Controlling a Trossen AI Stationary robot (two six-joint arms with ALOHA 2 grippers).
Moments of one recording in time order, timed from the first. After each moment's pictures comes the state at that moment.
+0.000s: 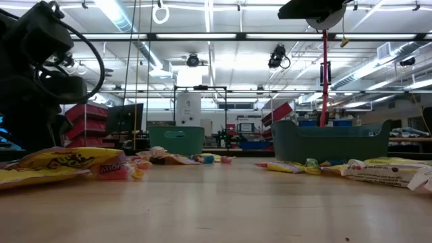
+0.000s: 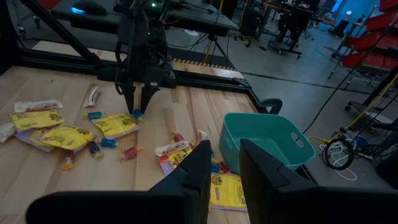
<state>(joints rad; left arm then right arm) -0.25 0.86 0.21 -0.34 -0.13 -0.62 0.21 1.00 0.77 -0.08 0.47 -0.10</state>
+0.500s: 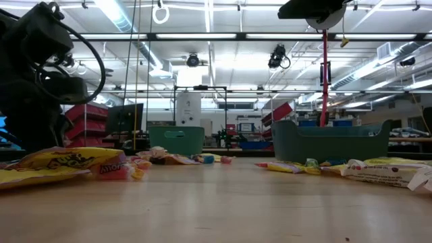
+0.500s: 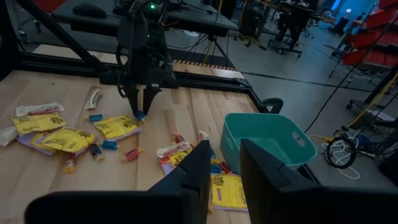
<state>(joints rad) -0.25 0.86 0.21 -0.36 -0.17 -0.61 0.21 1.00 0.77 -0.08 0.47 -0.08</state>
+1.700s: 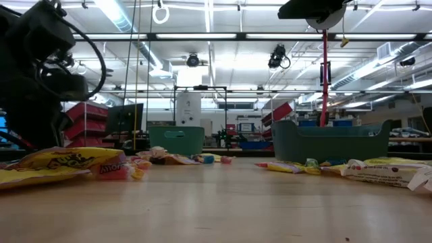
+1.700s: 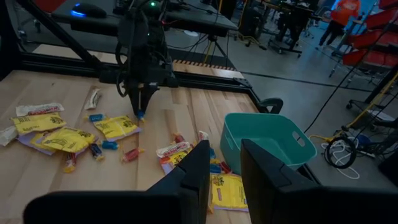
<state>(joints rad) -0.25 0.86 0.24 -0.39 -0.15 -0.60 0.21 1.00 0.77 -0.08 0.47 -0.08</state>
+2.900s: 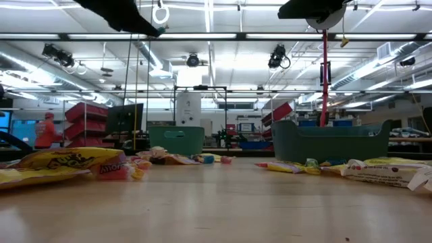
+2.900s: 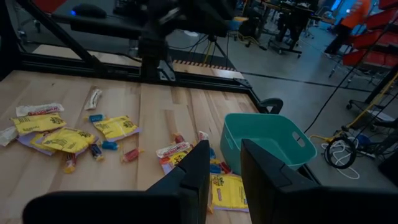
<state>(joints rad) 0.00 0.86 0.76 -0.18 -0.65 0.37 0.21 1.00 0.77 -0.08 0.47 -0.08</state>
